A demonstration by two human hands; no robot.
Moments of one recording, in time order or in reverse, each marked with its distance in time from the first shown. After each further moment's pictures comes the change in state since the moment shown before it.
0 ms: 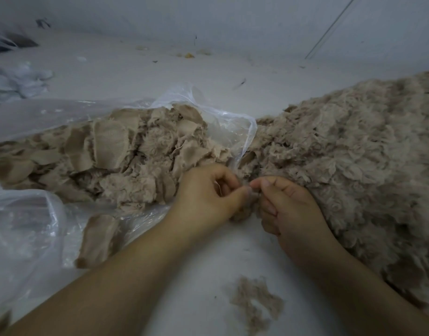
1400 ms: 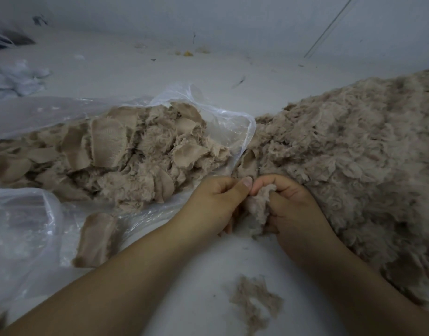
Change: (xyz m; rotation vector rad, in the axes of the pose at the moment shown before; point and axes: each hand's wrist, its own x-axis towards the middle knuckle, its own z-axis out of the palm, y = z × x) left_hand -0.006 0.015 0.007 -0.262 -0.240 -0.342; right_hand -0.007 -0.003 -0.002 -0.054 -0.156 -0.049
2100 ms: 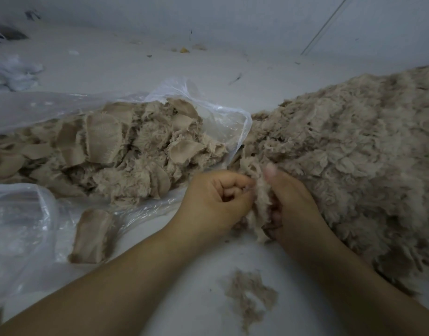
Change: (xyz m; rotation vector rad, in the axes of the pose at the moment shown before) left_hand -0.011 -0.006 0.009 -0.182 0.034 0.292; right_hand -0.002 -0.002 -0.002 -0.018 0.079 -0.013
